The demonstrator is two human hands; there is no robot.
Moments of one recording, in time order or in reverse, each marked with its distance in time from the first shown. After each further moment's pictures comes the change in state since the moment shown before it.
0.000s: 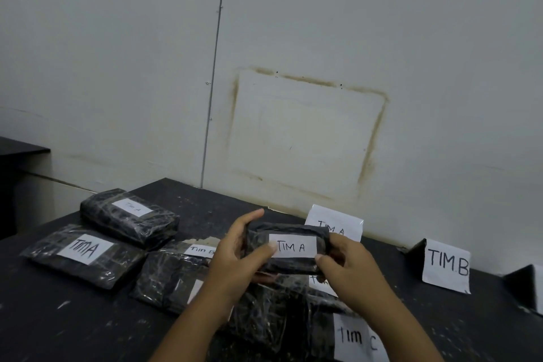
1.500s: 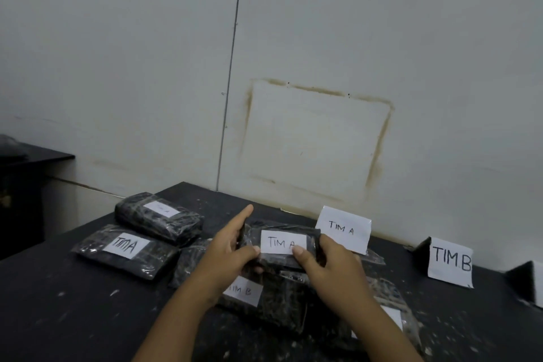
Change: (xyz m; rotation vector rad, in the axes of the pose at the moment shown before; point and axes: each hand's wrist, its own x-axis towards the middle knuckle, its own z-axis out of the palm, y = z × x) left_hand -0.015 0.029 -0.052 0.131 -0.075 -0.038; right_hand -0.027 -0.044 0.035 -0.295 0.070 -0.027
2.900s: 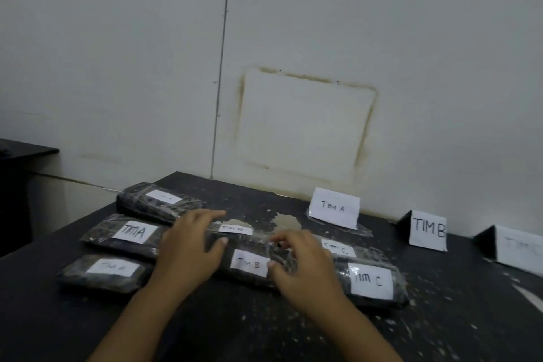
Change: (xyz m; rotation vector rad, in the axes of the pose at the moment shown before) left_hand -0.036 0.001 -0.066 0.983 0.244 0.170; right_hand -0.044 -0.029 0.045 -0.016 -0.022 -0.193
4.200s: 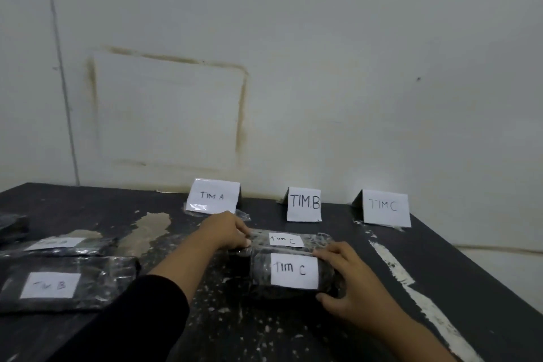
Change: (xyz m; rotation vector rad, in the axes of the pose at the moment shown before) left_hand 0.049 0.246 0.222 0.119 -0.701 0.084; right_hand -0.122 0.268 -0.193 -0.146 -0.012 0.130
